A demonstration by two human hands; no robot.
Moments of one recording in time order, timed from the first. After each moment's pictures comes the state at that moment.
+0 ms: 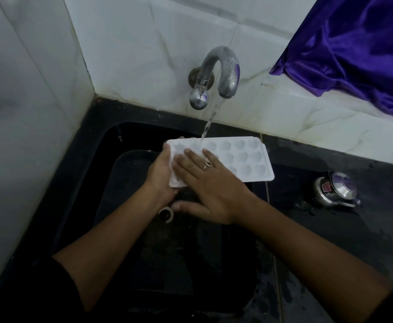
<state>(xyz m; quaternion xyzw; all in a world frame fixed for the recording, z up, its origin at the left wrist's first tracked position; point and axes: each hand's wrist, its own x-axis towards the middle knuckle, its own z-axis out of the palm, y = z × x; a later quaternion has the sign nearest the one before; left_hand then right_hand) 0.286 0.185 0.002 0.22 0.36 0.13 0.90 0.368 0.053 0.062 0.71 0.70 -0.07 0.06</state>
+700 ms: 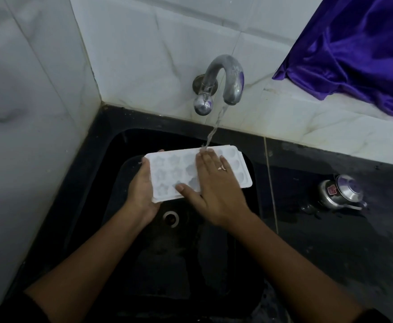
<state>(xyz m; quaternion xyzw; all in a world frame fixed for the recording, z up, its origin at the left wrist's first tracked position) 0.240 0.200 -0.016 0.27 0.38 0.21 0.86 0.354 0.061 0.042 0.84 0.54 -0.08 -0.03</state>
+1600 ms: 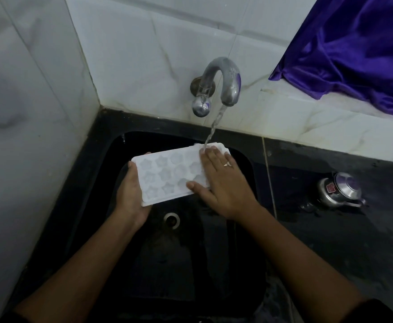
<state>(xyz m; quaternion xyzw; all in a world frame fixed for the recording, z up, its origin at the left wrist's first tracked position) 0.222 0.204 -0.002 0.28 0.39 0.25 0.84 0.377 0.055 0.037 0.84 0.54 -0.05 -0.02</state>
